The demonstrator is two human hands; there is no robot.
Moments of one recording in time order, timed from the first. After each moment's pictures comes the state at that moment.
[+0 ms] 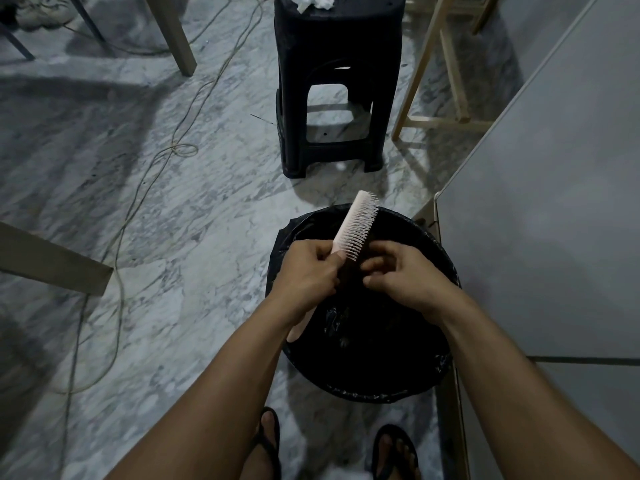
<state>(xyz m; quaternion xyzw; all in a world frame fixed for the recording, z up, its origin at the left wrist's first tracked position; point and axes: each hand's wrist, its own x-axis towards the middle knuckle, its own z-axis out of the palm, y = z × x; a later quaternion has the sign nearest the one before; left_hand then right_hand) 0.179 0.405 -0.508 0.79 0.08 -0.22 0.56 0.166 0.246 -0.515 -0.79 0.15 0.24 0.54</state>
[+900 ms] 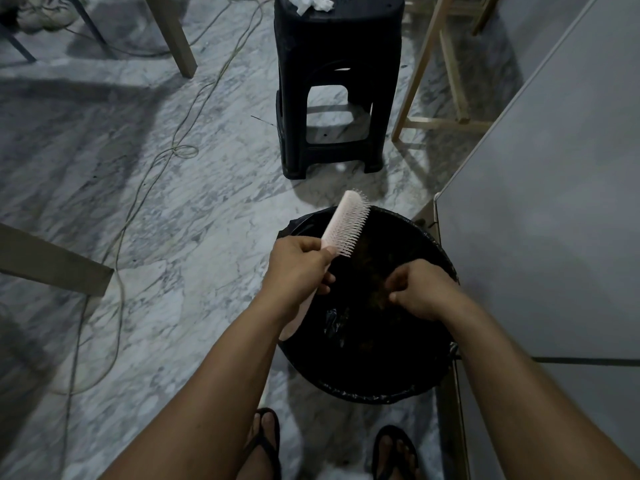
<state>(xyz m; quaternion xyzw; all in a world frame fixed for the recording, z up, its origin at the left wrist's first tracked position) 0.184 0.411 -0.502 0.76 0.17 -0.21 0.60 0.165 0.222 -0.524 -0.91 0.14 0.32 0.23</state>
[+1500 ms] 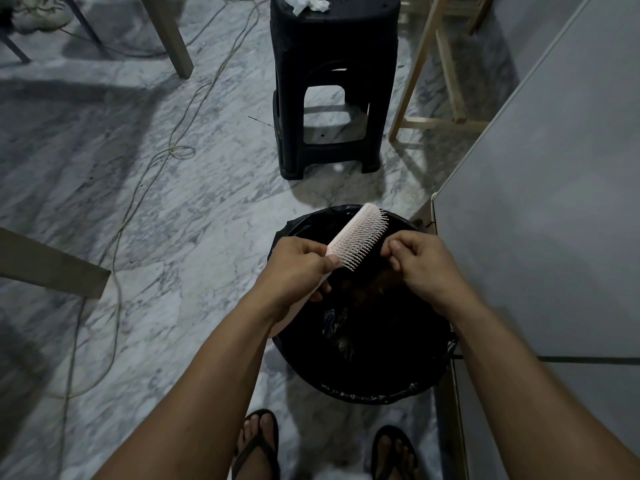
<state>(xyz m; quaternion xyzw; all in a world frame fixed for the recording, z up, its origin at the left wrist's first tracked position) 0.185 0.416 -0.491 0.77 0.12 -0.27 0.56 0.174 0.222 -0.533 -0.86 0.12 0.06 0.49</state>
